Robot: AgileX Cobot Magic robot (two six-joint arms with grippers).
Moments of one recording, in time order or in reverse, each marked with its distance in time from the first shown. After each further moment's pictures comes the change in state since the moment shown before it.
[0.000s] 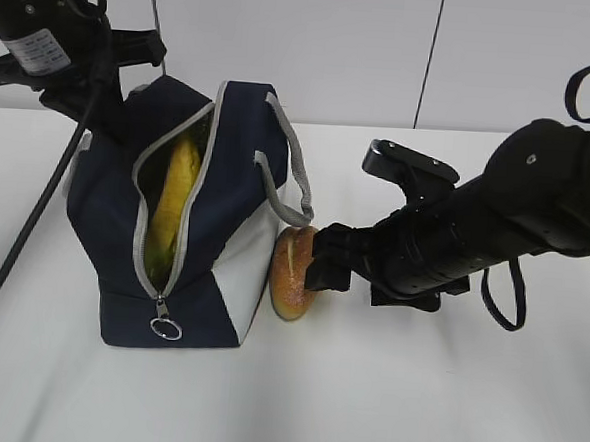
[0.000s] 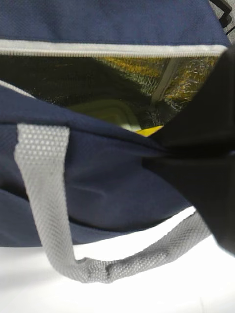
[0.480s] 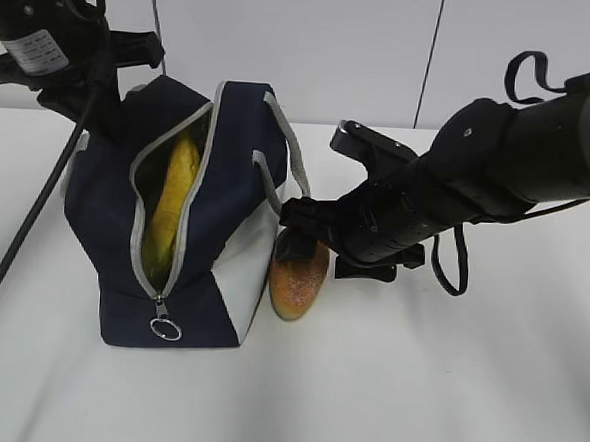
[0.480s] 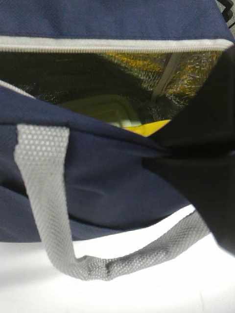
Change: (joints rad) left arm 0.000 0.000 0.000 0.012 0.000 0.000; right arm 0.000 0.158 -0.192 0.056 0.028 -0.003
